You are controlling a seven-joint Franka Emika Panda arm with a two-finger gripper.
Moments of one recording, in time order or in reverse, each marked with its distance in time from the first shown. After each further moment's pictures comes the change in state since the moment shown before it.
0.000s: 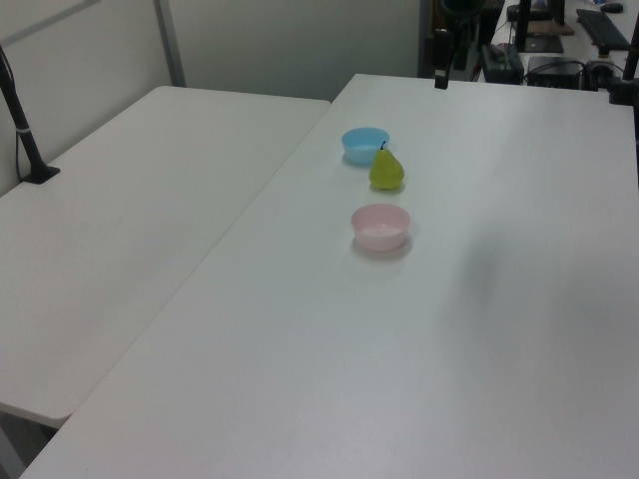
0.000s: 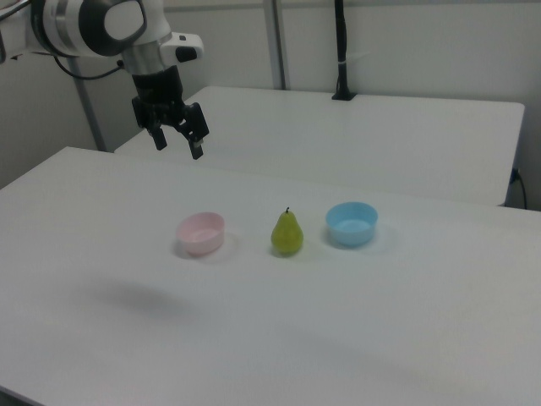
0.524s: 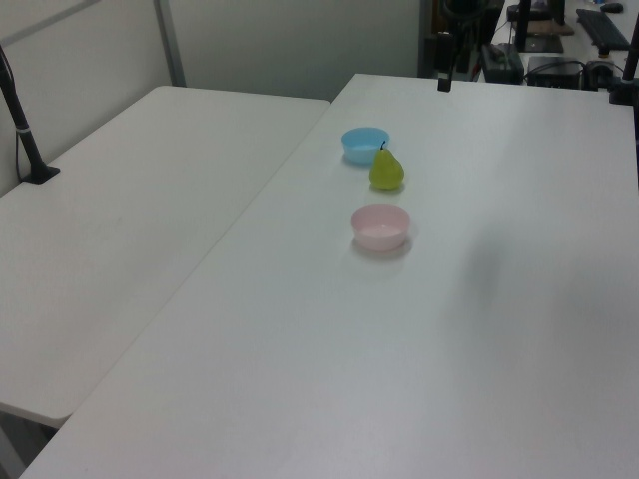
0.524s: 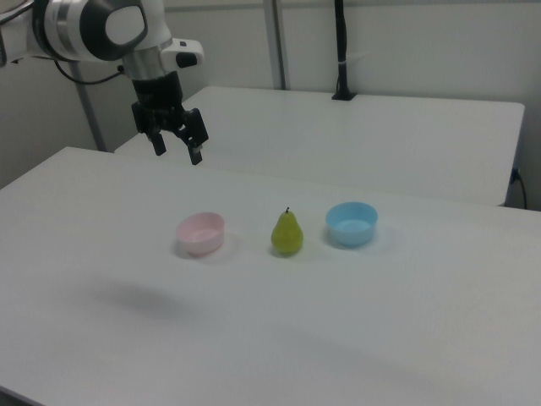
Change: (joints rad) arm 0.000 -0.005 0.001 -0.023 0.000 0.000 0.000
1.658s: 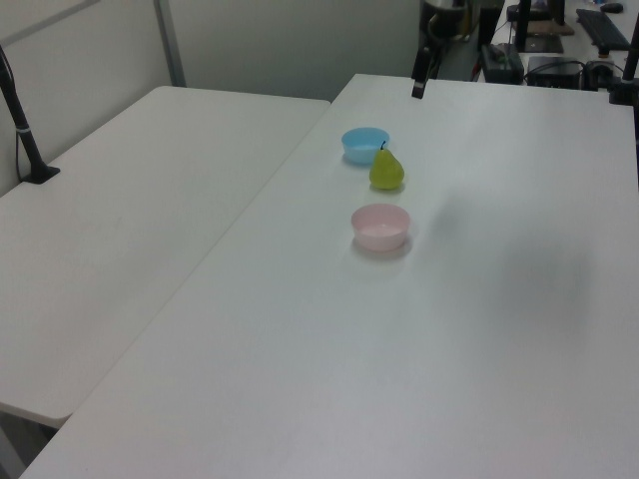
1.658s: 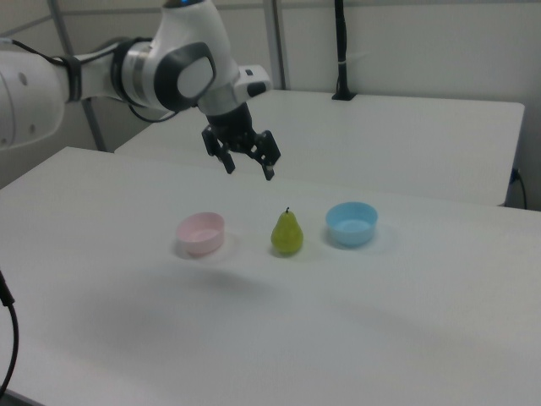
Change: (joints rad) arm -0.126 0.148 -0.010 -0.015 0.000 0.330 -0.206
